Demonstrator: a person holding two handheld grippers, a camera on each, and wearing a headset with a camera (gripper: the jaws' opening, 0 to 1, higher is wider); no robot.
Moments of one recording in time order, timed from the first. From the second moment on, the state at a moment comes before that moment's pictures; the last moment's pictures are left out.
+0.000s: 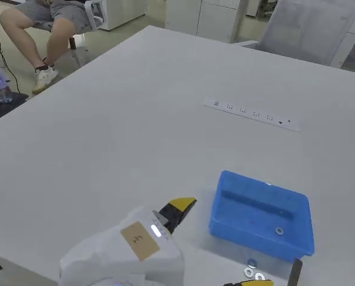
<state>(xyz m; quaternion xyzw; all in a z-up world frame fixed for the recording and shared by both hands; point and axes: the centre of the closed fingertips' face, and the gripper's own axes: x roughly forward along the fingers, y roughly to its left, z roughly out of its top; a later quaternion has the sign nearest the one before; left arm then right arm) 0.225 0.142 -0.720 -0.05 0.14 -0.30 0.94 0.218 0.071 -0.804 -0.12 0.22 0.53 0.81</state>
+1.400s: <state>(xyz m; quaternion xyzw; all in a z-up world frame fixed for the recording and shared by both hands) 0.202 0.002 -0.747 0.14 0.29 -0.59 0.74 0.204 0.040 -0.818 -0.14 0.29 0.56 0.77</state>
